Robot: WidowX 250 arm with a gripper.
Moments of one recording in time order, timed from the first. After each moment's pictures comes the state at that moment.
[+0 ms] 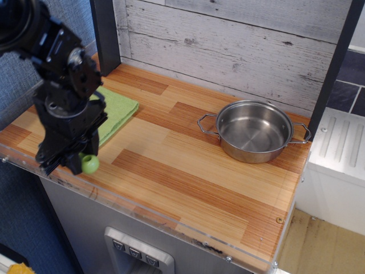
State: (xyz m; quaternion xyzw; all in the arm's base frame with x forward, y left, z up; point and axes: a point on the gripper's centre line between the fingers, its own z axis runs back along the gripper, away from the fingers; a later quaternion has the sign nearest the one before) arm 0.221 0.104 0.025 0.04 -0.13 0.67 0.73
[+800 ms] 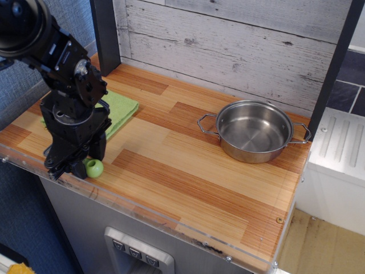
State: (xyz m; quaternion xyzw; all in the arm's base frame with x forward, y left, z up) arm 0.227 0.104 0.010 0.04 -0.12 0.68 0.72
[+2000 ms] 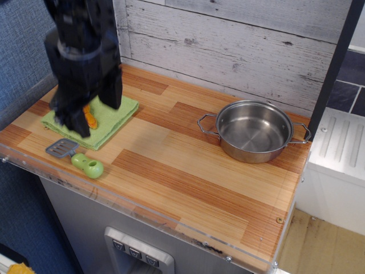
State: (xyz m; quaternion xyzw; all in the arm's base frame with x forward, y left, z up) arm 0.253 0.093 0.082 0.01 -0.12 0.68 0.73
